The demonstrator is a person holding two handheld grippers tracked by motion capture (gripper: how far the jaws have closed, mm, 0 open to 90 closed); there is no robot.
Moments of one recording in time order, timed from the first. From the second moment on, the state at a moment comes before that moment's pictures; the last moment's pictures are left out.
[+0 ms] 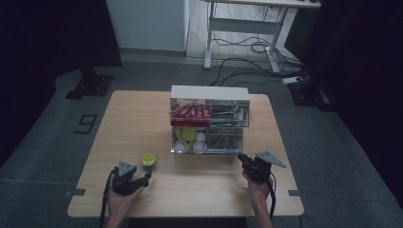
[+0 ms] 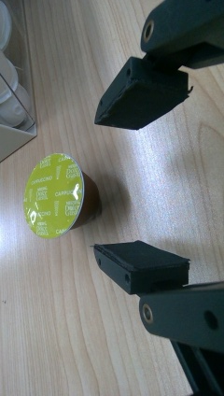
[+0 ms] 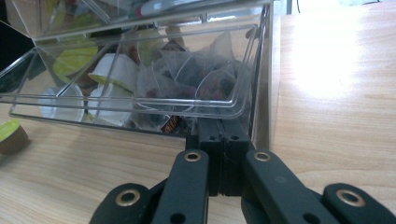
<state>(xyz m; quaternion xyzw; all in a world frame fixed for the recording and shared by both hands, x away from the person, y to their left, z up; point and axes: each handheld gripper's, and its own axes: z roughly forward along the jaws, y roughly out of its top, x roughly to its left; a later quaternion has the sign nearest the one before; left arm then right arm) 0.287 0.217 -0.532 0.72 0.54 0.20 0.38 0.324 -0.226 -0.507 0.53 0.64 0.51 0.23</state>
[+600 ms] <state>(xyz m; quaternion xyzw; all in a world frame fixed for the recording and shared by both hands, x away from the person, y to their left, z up) 0.288 0.217 -0.534 0.72 0.55 0.20 0.38 0.324 -0.223 -0.519 0.54 0.65 0.49 0.21</state>
